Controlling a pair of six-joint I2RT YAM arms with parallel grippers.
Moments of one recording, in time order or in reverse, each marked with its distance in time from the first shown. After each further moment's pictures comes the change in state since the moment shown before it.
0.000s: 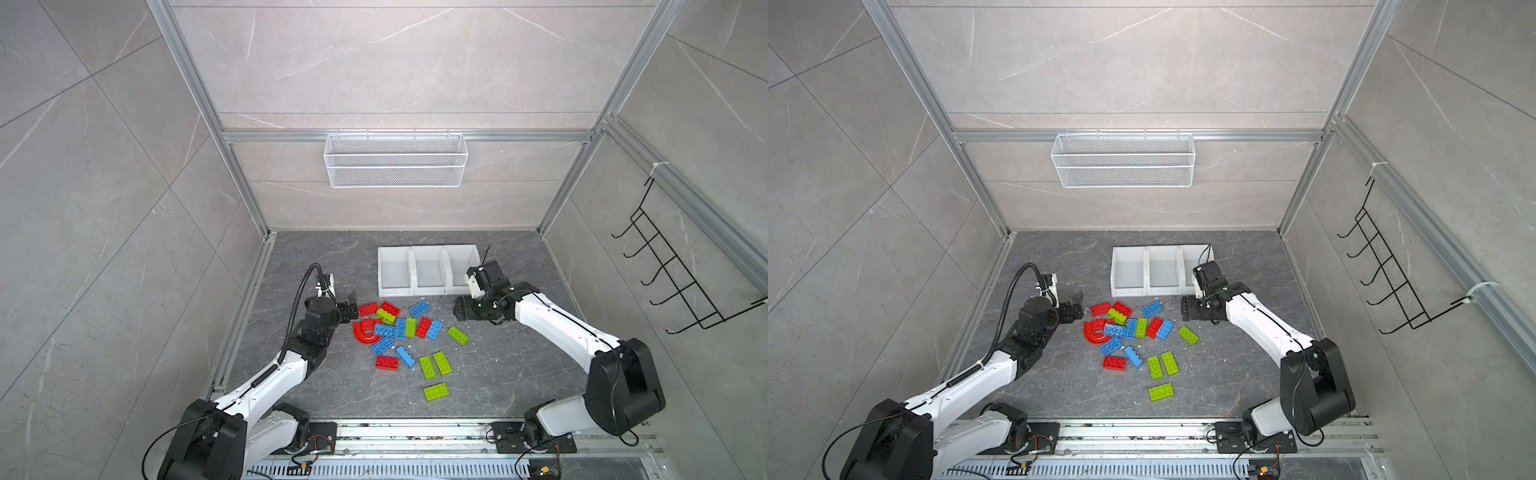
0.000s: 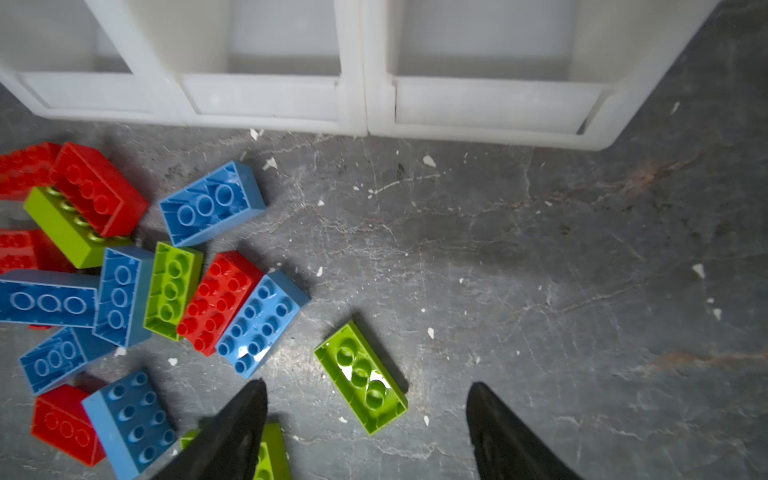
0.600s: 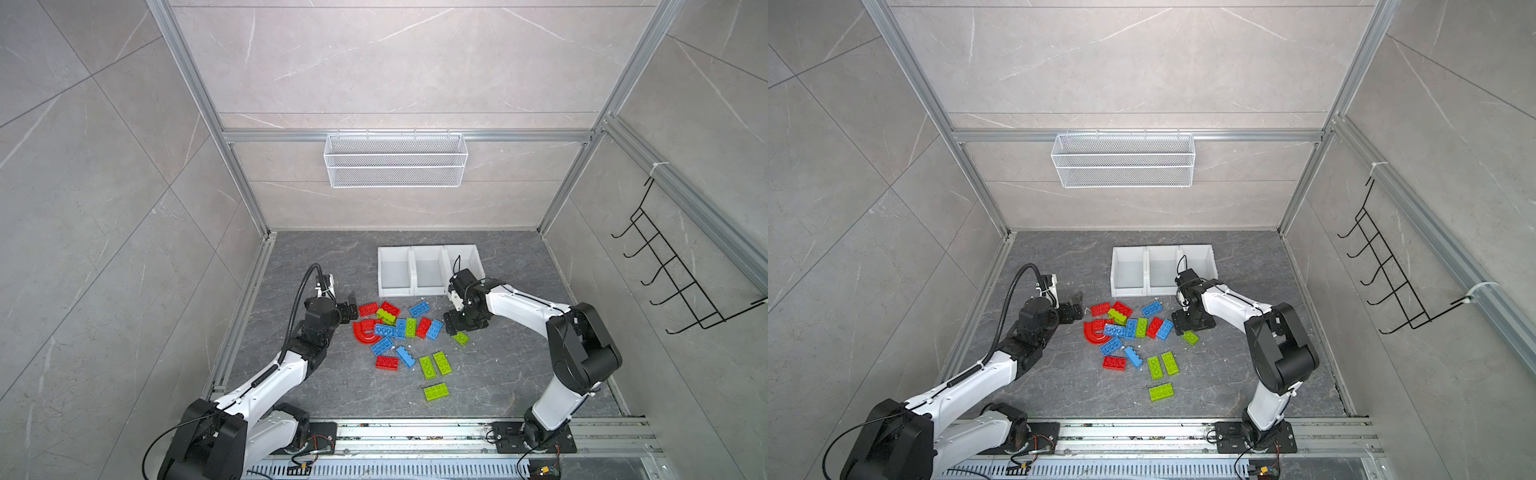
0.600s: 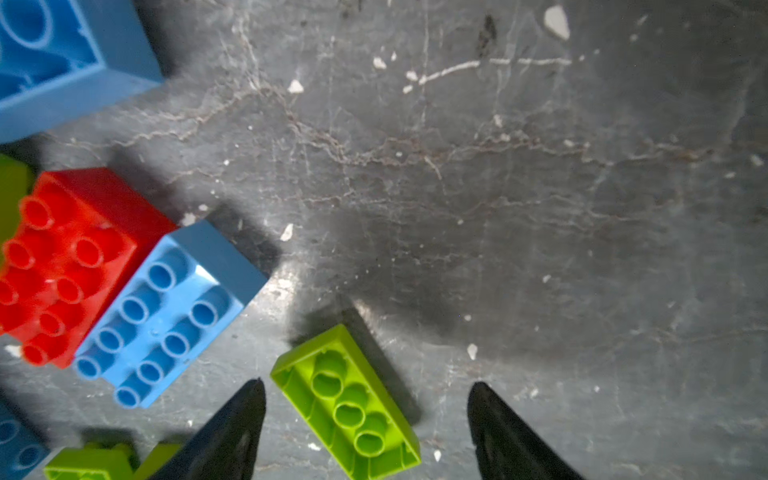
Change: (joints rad) left arm 0.000 0.001 -0.004 0.002 -0.004 0.000; right arm 0.070 0.258 0.068 -0.080 0.035 -0.100
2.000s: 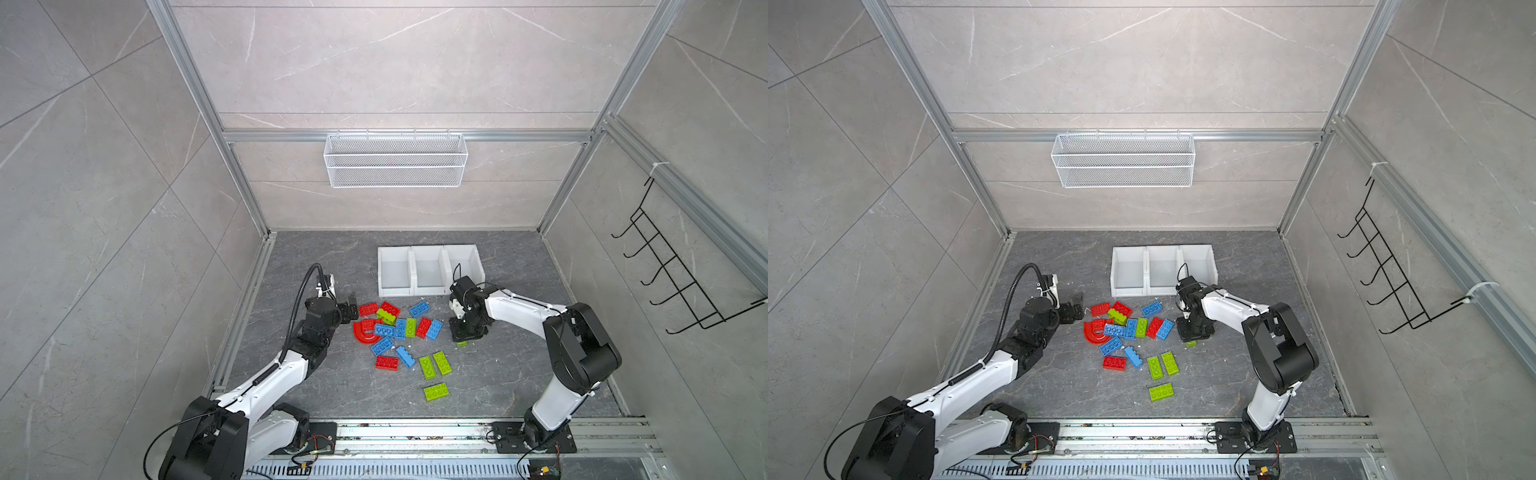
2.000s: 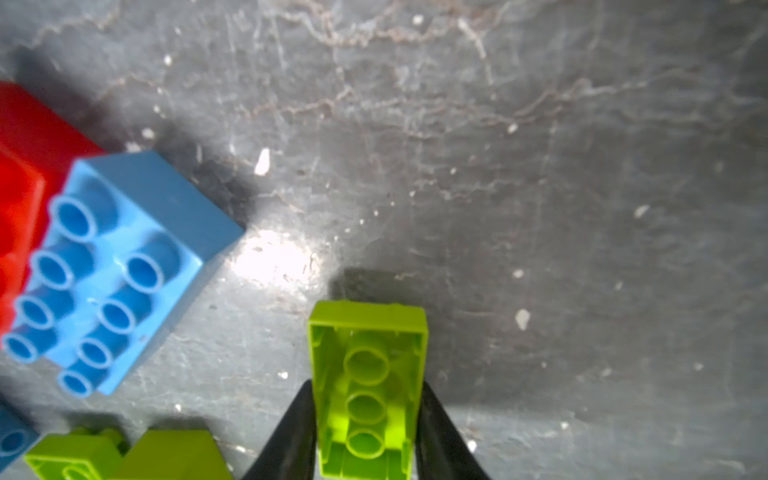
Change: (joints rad) left arm 0.000 0.013 0.000 0.005 0.005 0.000; right arm 0.006 -0.018 -0.076 0.015 -0.048 0.068
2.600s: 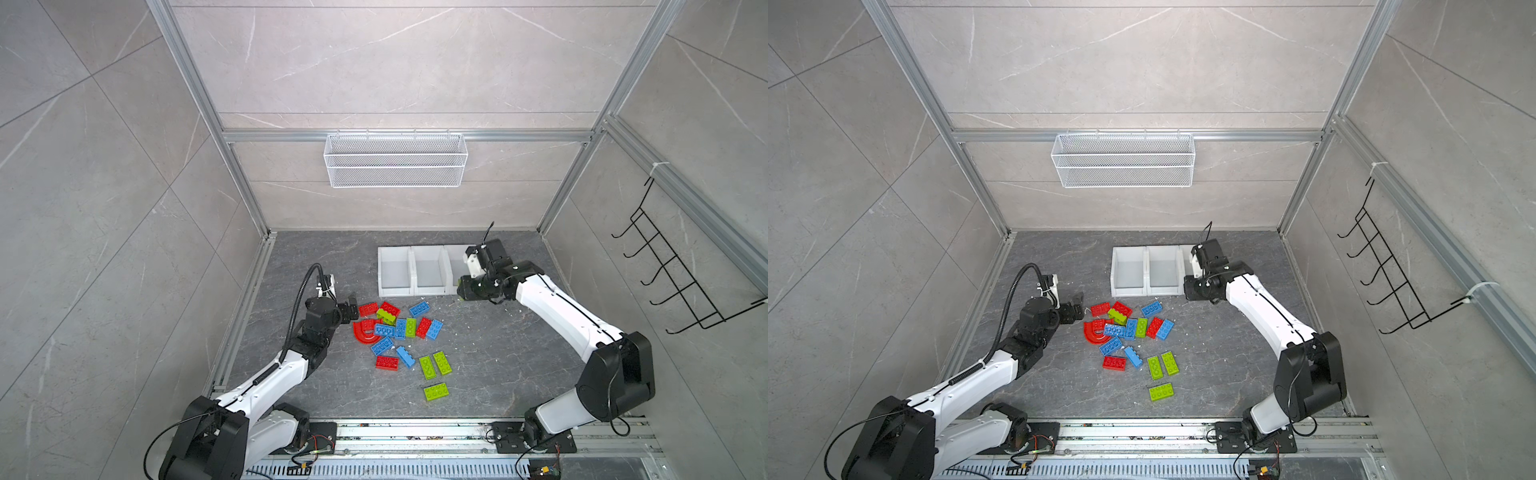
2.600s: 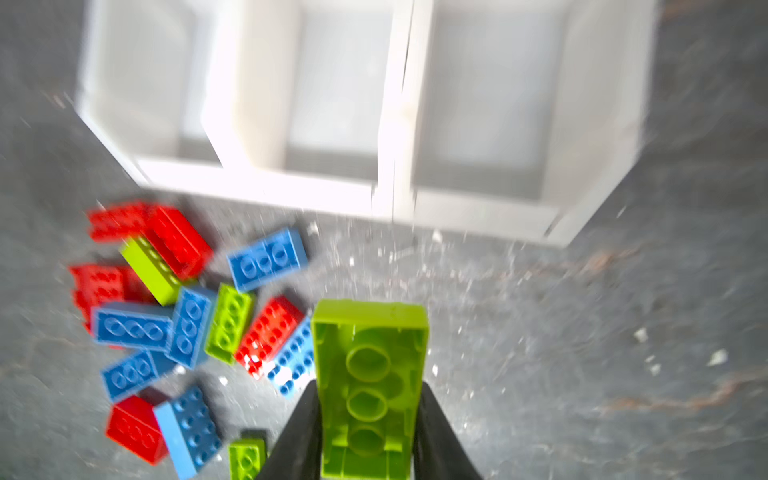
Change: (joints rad) left arm 0.001 0.002 0.000 0.001 0.006 0.000; right arm -0.111 -0.181 0.303 -0.043 -0.012 -0.014
